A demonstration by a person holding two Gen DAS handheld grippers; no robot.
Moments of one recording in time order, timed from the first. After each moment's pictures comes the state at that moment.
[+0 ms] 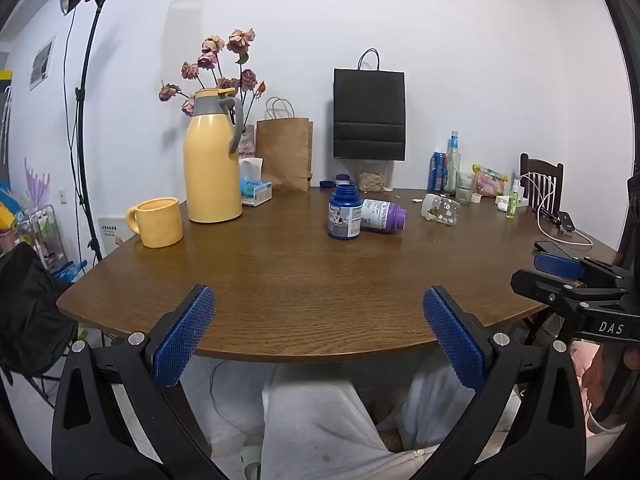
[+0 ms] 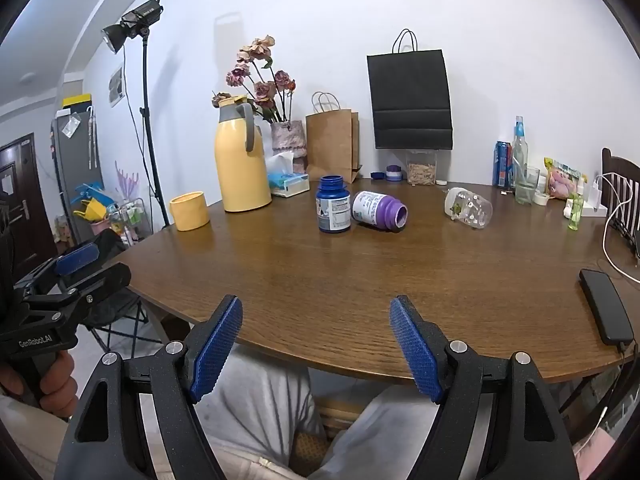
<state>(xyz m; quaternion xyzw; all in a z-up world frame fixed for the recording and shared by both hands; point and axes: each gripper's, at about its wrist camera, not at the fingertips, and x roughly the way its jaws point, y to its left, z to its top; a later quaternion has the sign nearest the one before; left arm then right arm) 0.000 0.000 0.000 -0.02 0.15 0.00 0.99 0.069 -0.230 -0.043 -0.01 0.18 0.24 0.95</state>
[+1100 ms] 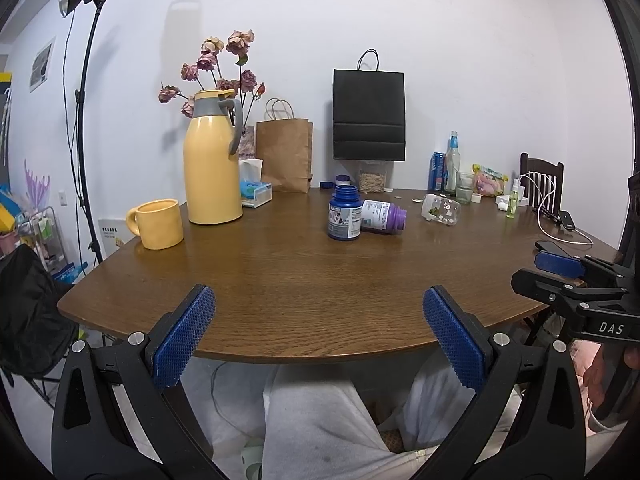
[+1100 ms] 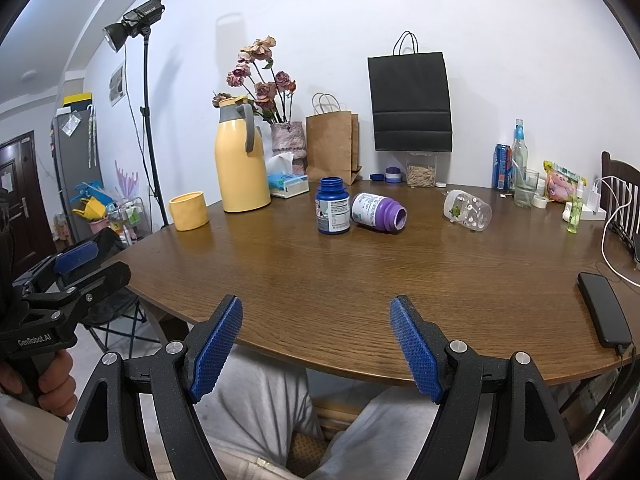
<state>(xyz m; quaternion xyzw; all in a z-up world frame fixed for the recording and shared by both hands) 0.000 0.000 -0.003 -0.01 0.15 0.00 0.99 0.066 -0.229 -0.043 -0.01 0.18 0.24 0.95</state>
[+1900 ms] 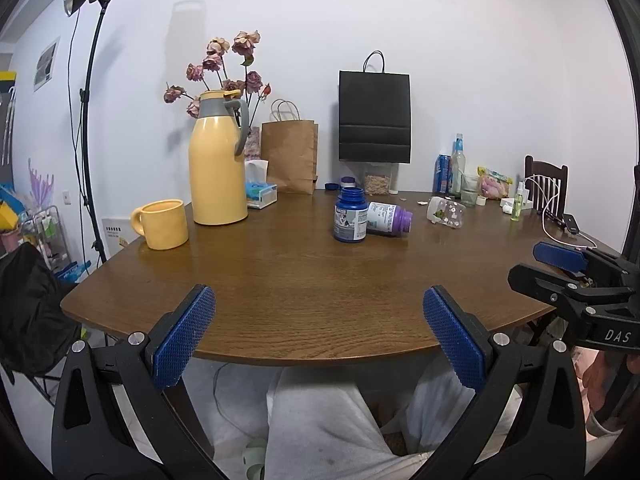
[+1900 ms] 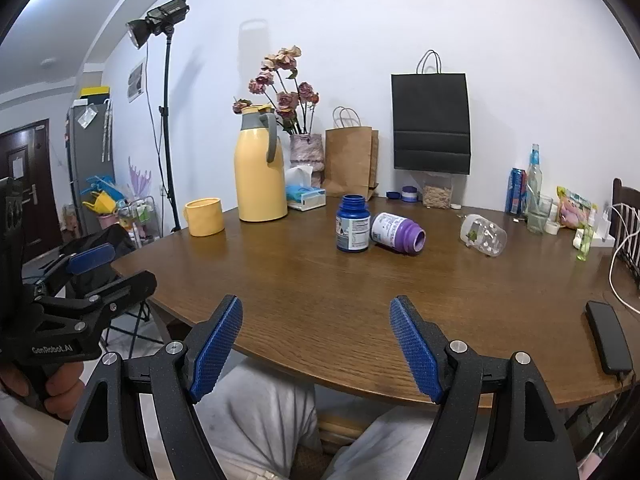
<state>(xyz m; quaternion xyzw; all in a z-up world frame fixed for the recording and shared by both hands) 0.003 0.003 0.000 -0.02 0.15 0.01 0.99 0.060 -0.214 -0.033 -0.03 0.16 0.25 0.95</state>
